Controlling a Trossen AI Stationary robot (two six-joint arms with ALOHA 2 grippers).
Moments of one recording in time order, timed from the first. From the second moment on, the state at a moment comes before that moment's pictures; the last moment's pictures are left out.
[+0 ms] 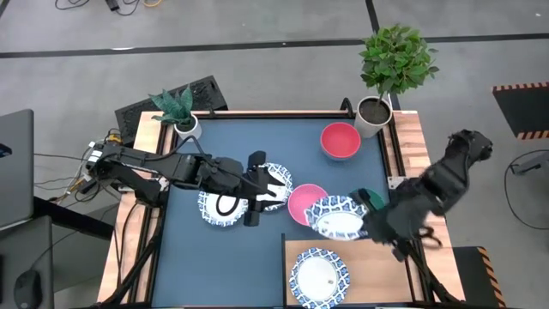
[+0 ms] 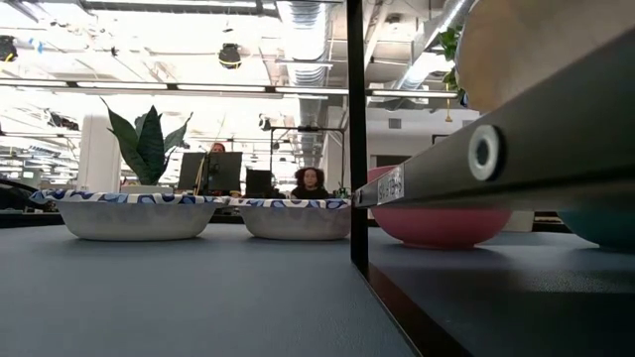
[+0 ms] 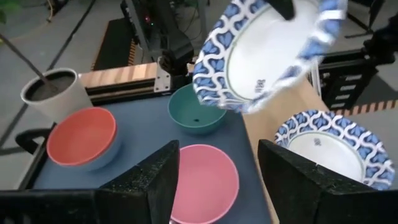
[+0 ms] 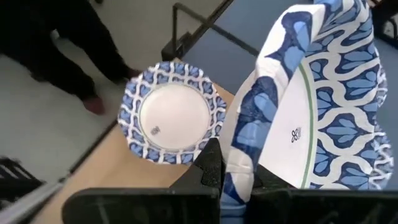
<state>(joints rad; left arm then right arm) -0.21 1.51 1.53 -0.41 -0.20 0.03 0.70 1.28 1.56 -1.10 0.16 0.02</state>
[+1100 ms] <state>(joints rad) -0.19 1.51 1.53 -0.42 -0.20 0.00 1.00 1.75 1.56 -1.04 0.50 0.16</state>
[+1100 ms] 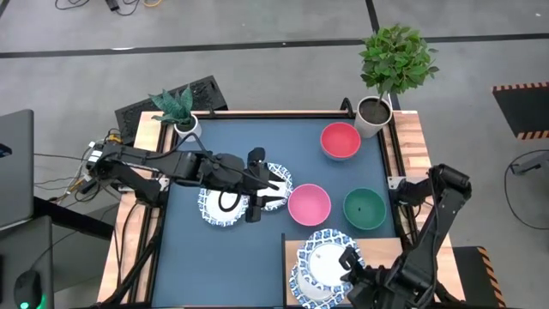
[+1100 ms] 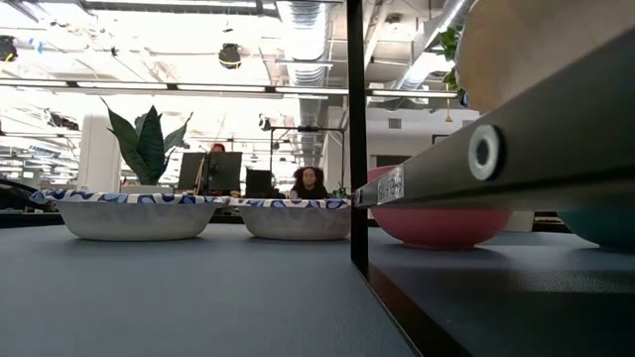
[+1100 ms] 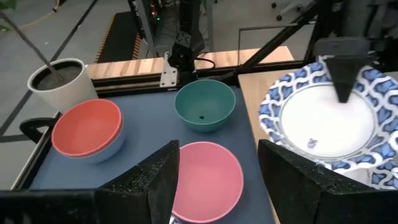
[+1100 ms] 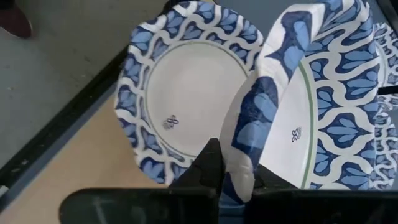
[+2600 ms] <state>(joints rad) -0.17 1.51 1.53 -0.46 -0.21 0.00 1.01 1.75 1.56 -0.96 0.33 0.27</state>
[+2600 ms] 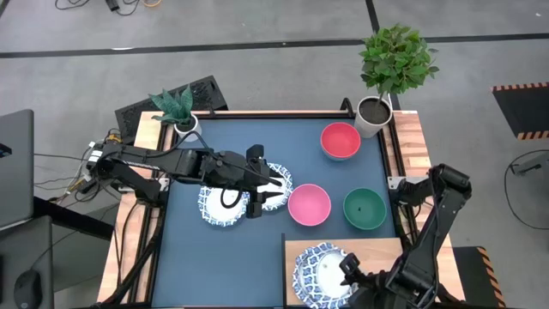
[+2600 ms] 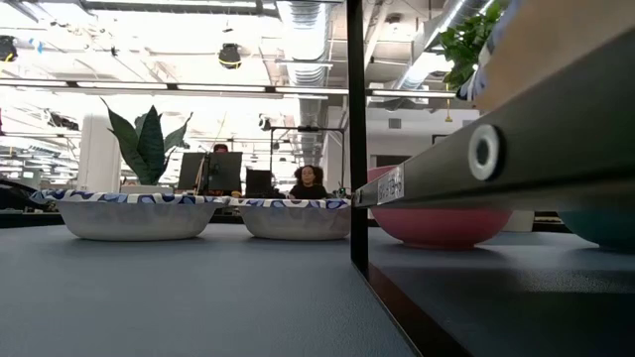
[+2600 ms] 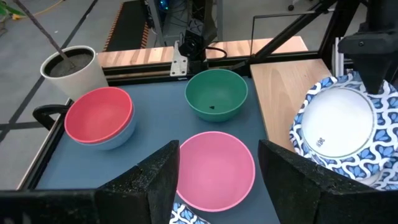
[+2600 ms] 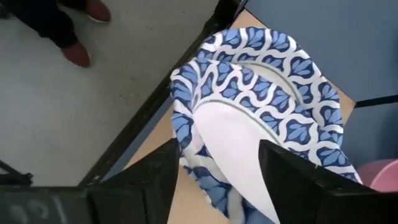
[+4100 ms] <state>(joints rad) -0.18 1.51 1.53 -0.32 0.07 -0.04 0.96 1.17 1.56 -0.23 0.31 0.23</state>
